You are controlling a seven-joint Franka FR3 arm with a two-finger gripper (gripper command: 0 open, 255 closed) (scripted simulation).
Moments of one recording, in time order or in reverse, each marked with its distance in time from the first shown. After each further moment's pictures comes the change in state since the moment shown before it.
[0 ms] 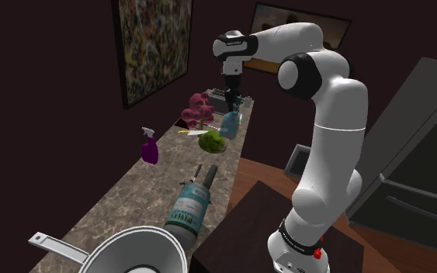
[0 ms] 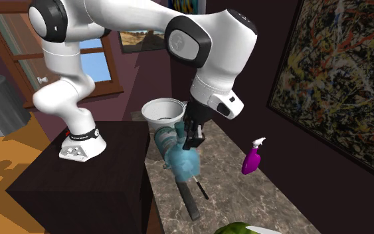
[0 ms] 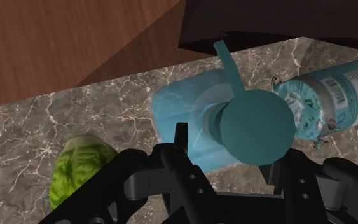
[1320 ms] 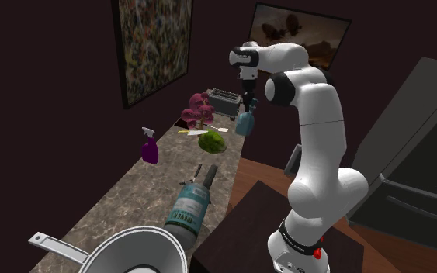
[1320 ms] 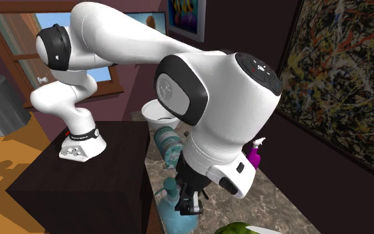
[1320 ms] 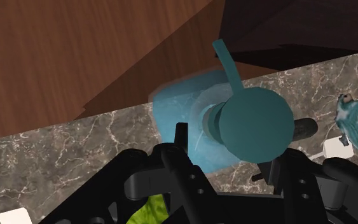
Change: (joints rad) arm -0.203 0.301 -0.057 0.352 0.019 -0.040 -0.234
